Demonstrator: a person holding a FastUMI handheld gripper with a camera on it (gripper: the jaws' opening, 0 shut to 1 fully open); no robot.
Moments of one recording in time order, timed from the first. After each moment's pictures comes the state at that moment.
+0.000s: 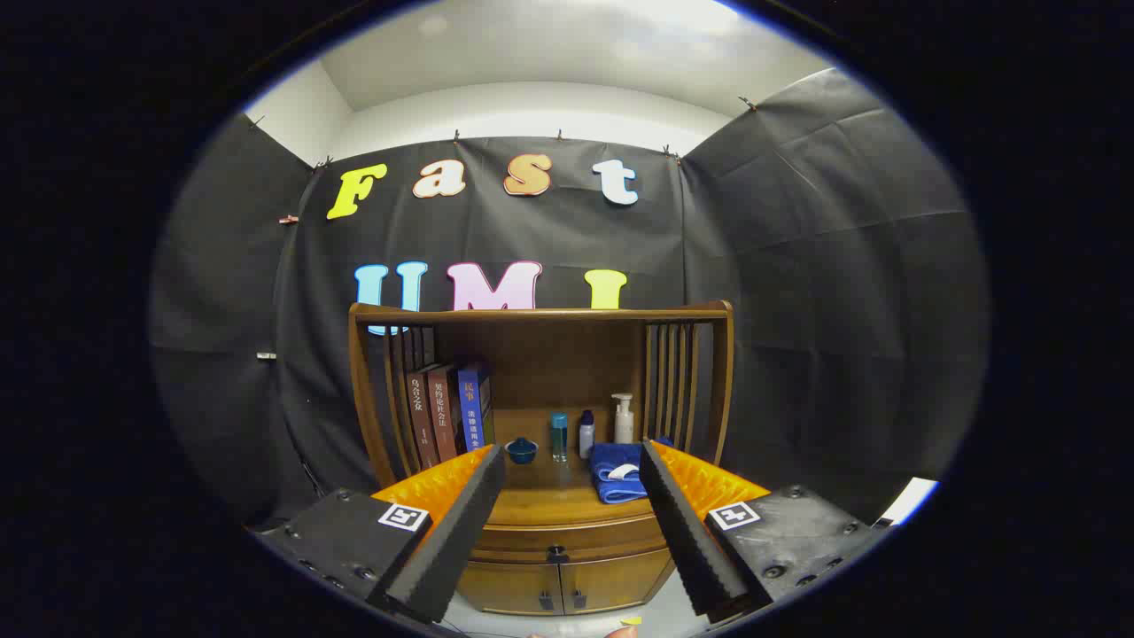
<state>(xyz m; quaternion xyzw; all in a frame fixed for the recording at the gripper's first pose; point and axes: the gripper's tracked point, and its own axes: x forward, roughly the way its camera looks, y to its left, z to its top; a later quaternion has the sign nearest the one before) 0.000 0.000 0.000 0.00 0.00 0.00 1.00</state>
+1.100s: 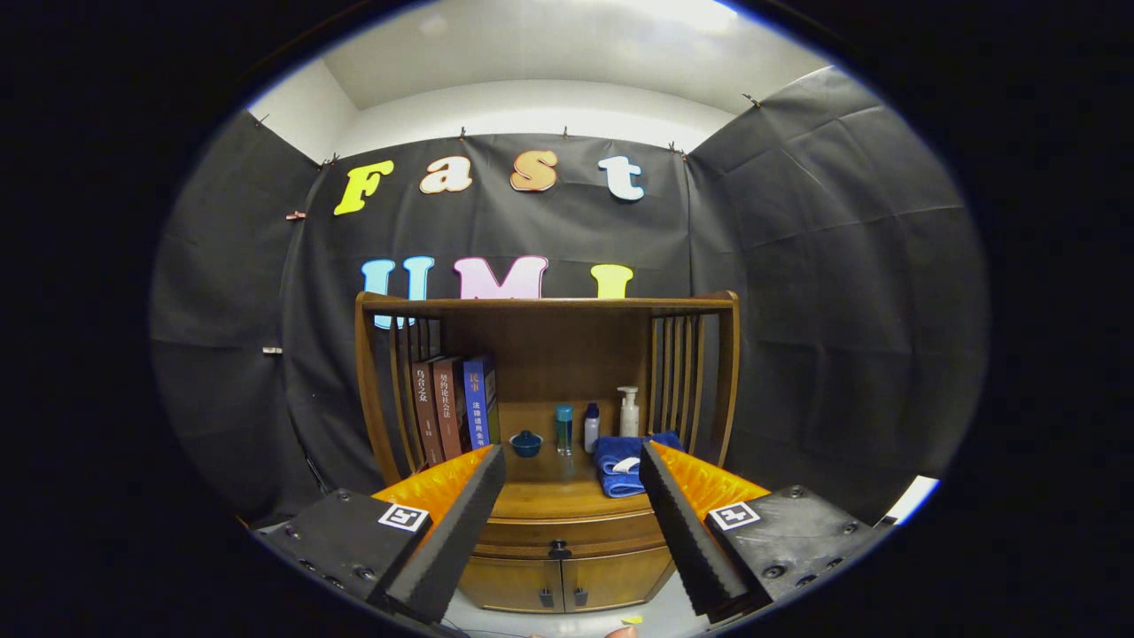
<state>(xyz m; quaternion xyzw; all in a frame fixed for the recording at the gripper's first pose) 0.003 -0.001 -0.013 0.00 0.00 0.00 1.00</state>
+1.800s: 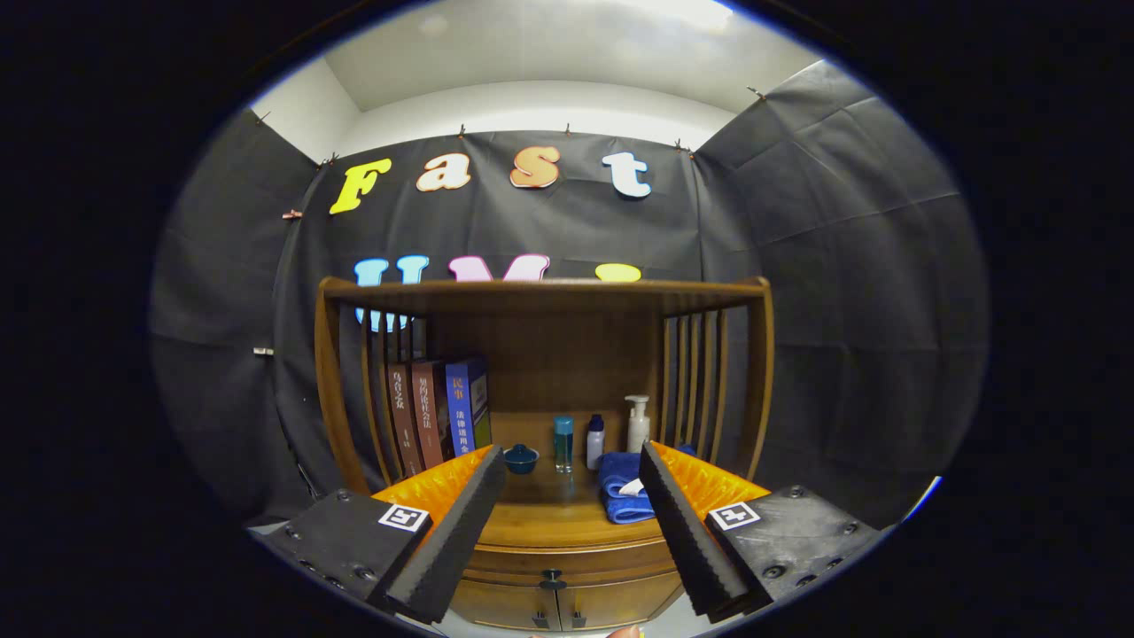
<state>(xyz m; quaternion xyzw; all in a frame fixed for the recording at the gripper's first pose) 0.098 0.000 -0.061 0.00 -0.01 0.02 1.00</state>
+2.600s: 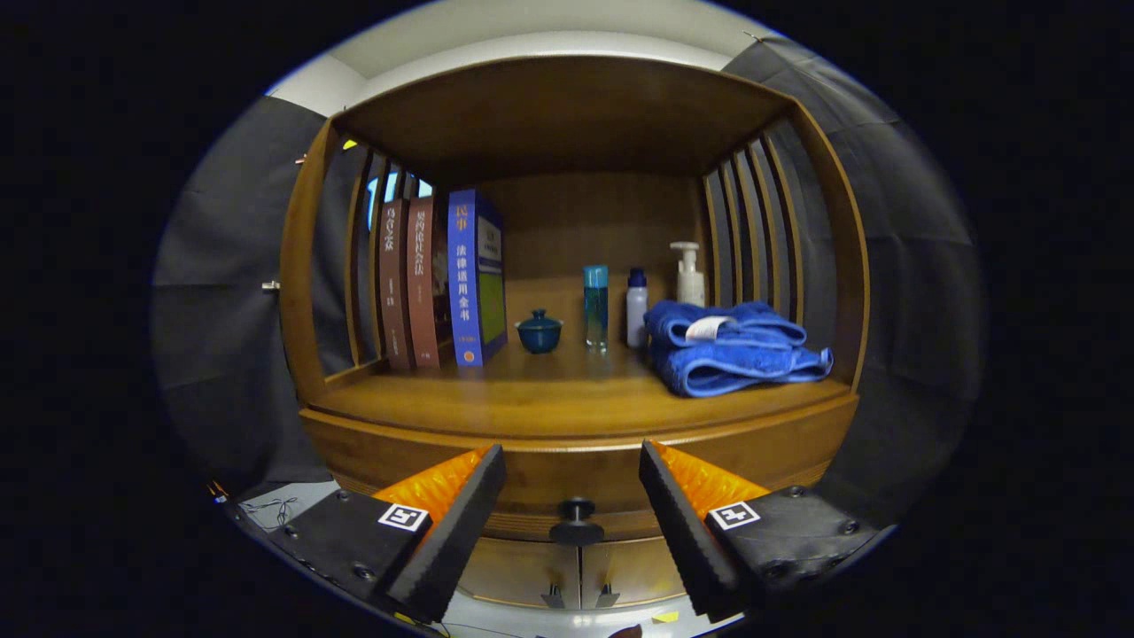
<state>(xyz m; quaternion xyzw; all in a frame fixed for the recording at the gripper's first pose) 0.154 0.022 -0.296 0.01 0.10 0.06 0.99</state>
